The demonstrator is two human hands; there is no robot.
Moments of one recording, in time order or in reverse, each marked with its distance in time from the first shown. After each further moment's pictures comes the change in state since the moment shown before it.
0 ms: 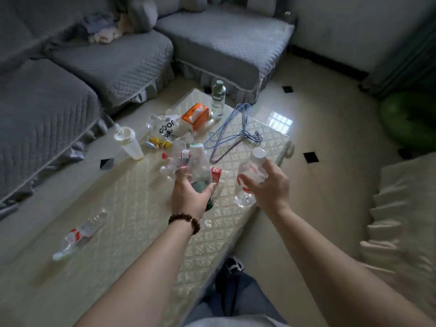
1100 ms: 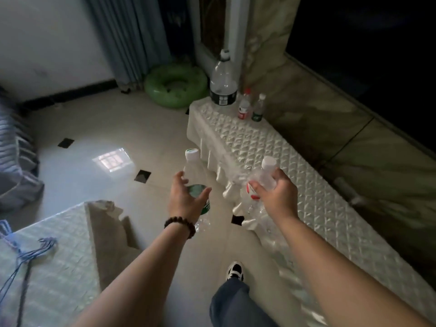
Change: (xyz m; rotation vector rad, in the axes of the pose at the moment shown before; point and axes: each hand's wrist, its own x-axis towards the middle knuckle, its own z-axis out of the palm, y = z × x) left_hand -0.244 0.270 0.413 0.013 -1.004 0.541; right_hand -0.150 0.294 -0.404 0.004 0.932 0.763
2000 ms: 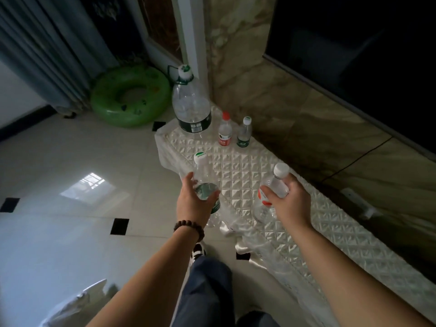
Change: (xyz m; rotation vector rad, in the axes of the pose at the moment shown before) left_hand 0.313 0.093 0.140 0.126 -0.208 0.069; right_hand 0.297 0.029 0.068 -0.071 0.164 0.248
